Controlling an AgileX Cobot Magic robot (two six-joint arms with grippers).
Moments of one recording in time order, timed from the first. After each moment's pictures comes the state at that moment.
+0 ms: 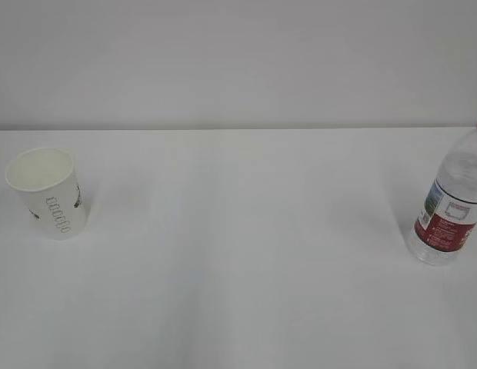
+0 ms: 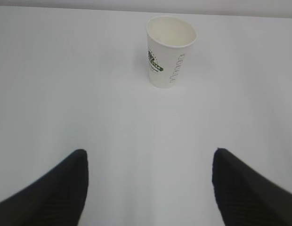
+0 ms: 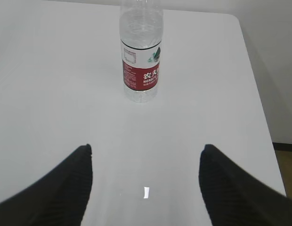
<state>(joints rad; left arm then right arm) -0.03 0.00 -0.53 0.00 1.11 -0.11 0.12 -0.02 -0.50 -0.09 1.14 0.00</state>
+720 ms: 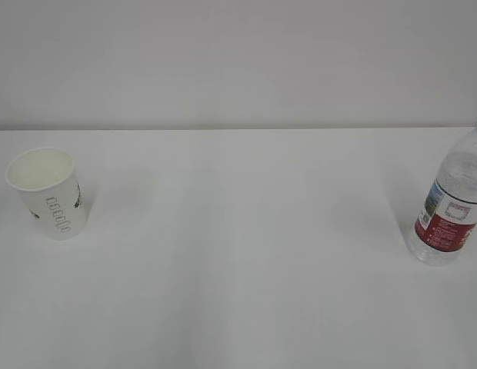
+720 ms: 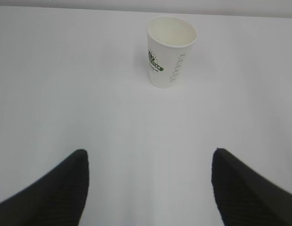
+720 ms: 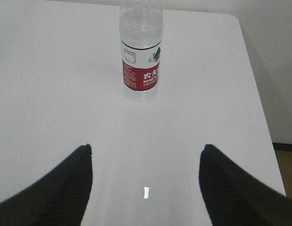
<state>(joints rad) -0.03 0.00 -0.53 0.00 1.11 -0.11 0.12 -0.02 -0.50 -0.09 1.14 0.00</state>
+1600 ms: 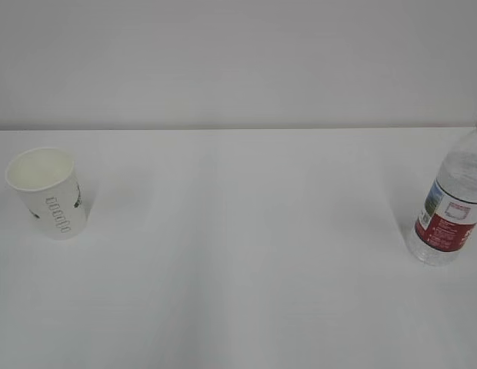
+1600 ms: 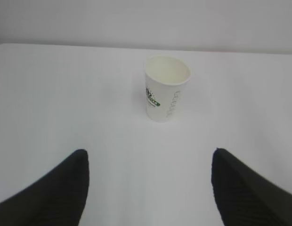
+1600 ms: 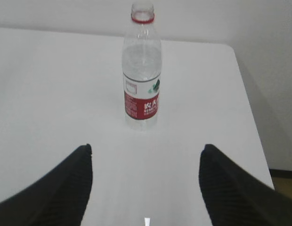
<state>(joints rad) -0.03 0.00 -0.54 0.00 1.01 -0.11 0.12 -0.02 -0.53 -0.09 1.07 0.00</state>
